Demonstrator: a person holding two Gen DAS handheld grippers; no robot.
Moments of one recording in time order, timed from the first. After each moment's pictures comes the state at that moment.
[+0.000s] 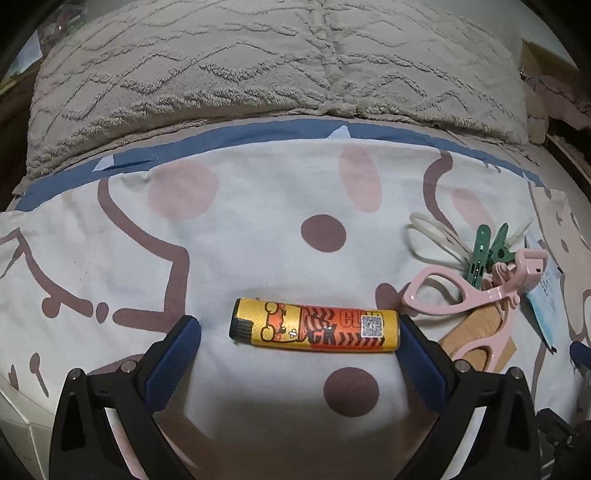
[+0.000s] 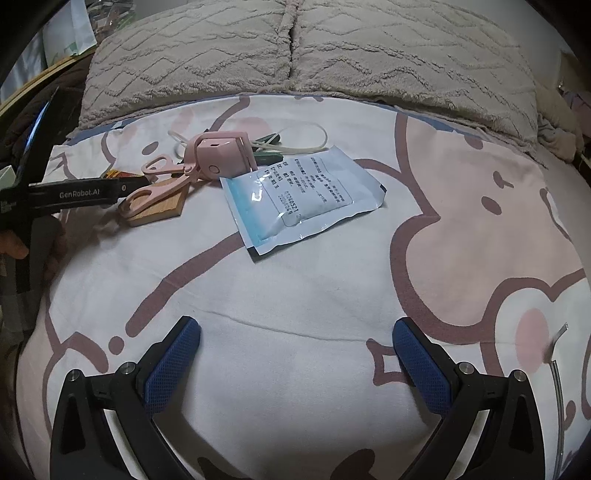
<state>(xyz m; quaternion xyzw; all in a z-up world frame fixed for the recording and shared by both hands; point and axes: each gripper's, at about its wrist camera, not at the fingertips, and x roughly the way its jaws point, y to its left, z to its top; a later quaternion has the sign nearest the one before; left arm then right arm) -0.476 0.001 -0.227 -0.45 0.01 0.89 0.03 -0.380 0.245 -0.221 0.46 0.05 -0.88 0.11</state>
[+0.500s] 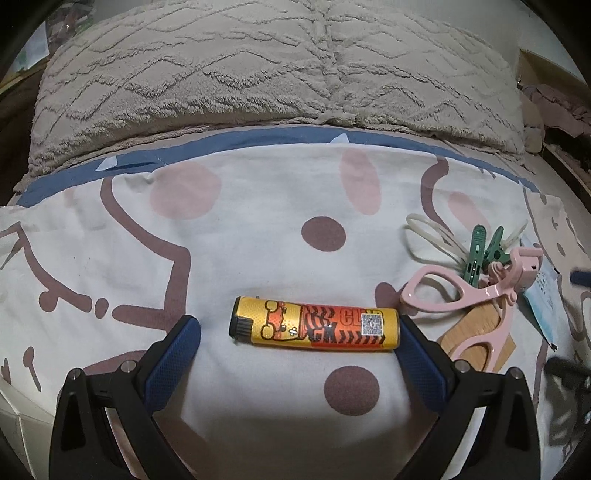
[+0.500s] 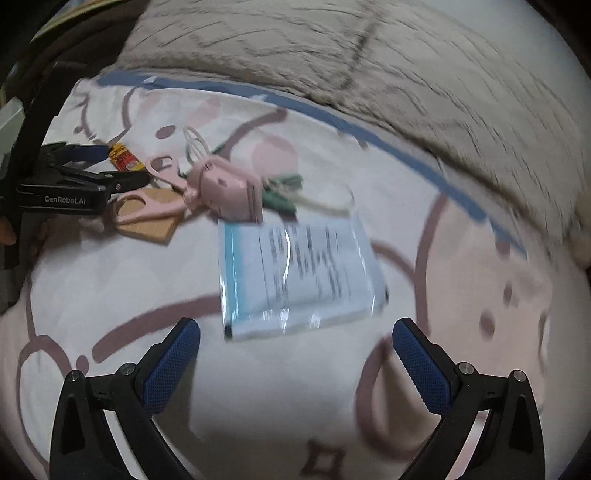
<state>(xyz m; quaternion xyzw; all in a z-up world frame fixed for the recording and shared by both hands) -0.470 -0.001 -0.228 -0.42 0.00 0.90 0.04 -0.433 0.223 -0.196 0.45 0.21 -0.85 0.19</state>
